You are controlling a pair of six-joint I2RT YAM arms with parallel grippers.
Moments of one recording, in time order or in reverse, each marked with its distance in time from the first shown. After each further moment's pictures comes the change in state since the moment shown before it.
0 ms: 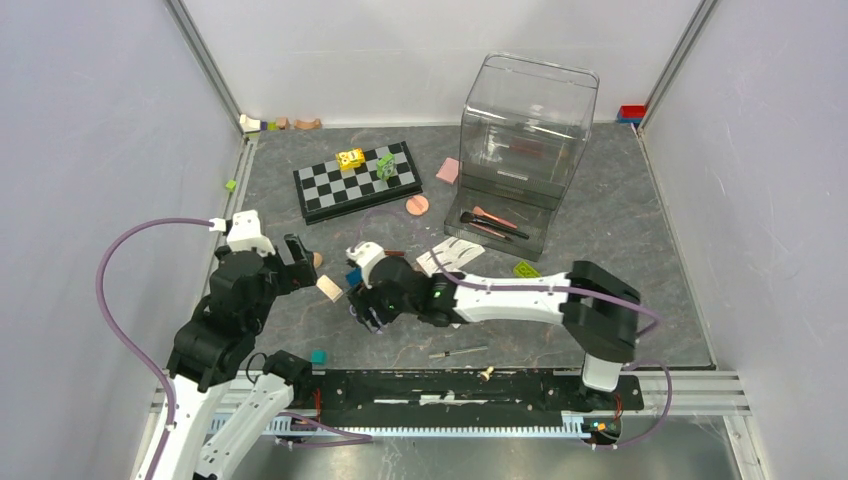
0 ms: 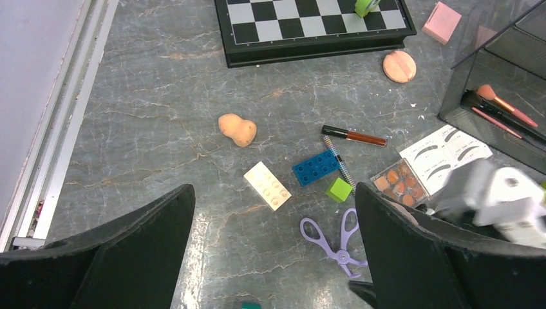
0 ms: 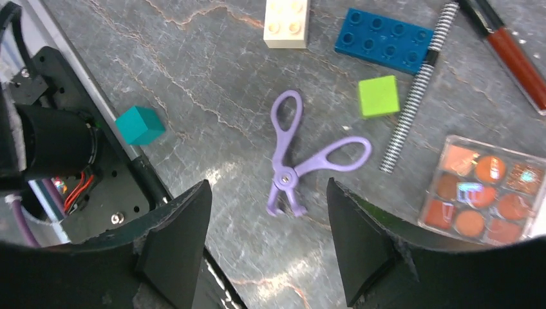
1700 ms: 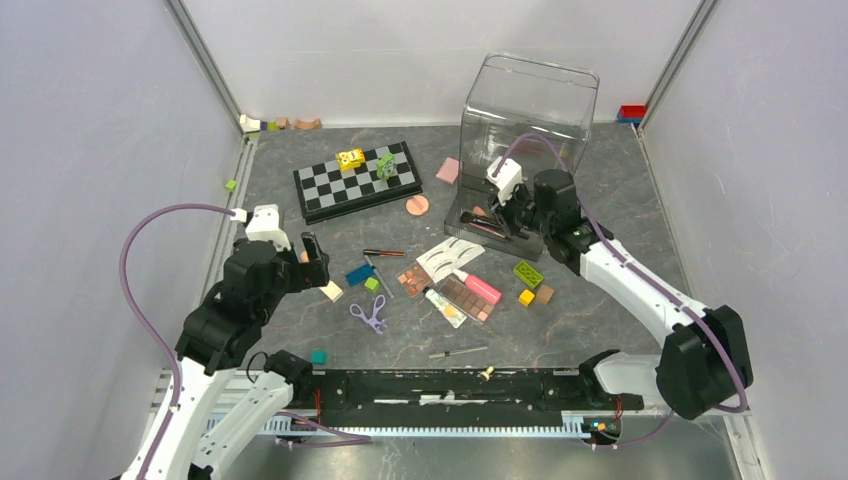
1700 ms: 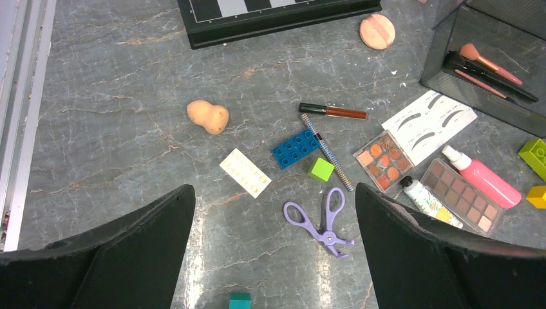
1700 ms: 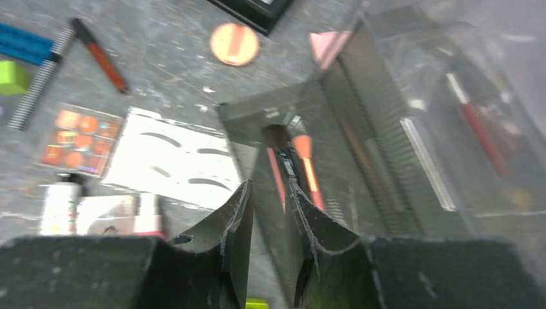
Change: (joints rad) left arm -0.037 0.071 0.000 0.003 0.080 0.001; right arm -0.806 -0.454 -0.259 0.000 -0.377 -0.729
